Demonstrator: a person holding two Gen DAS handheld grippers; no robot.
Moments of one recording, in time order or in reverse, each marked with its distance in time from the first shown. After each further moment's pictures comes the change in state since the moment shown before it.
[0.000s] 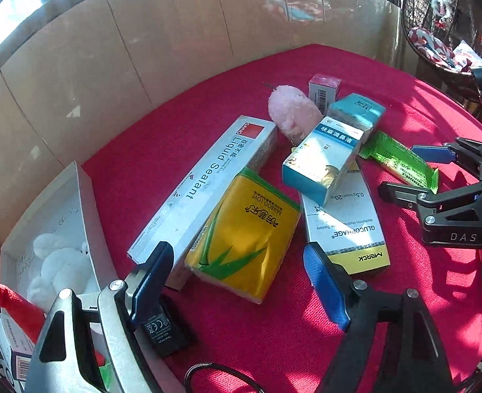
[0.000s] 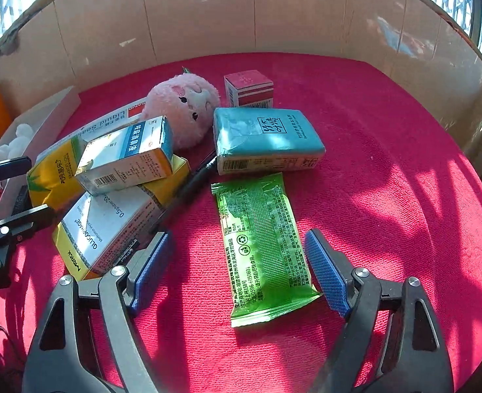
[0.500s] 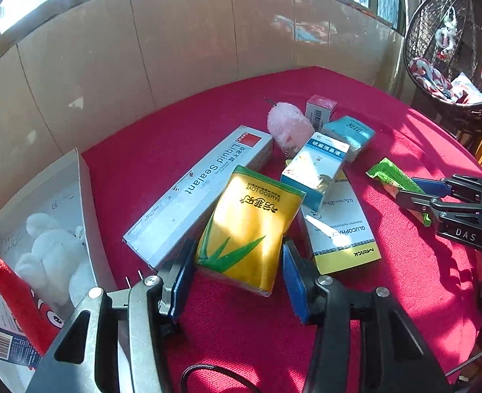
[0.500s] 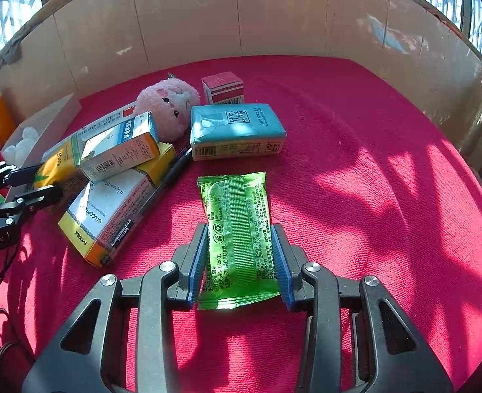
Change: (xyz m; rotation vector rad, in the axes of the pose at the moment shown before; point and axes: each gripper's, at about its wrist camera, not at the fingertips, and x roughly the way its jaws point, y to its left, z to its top) left arm -0.024 0.015 -0.011 -0.124 -0.096 -0.084; right arm -0.029 -0.024 -0.021 0.053 -0.028 0.024
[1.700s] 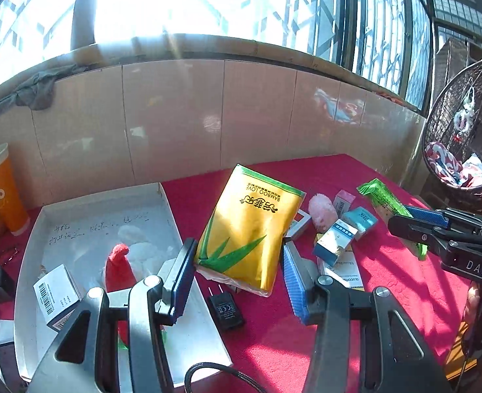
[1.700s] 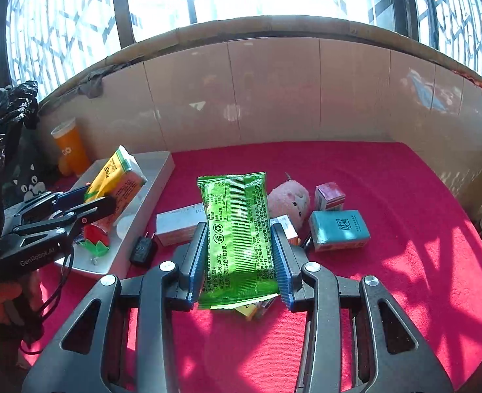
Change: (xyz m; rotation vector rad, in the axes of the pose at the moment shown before) left arm -0.100 0.062 -0.009 -0.221 -0.267 0.068; right arm -0.086 0.108 0.051 -0.141 -0.218 0.186
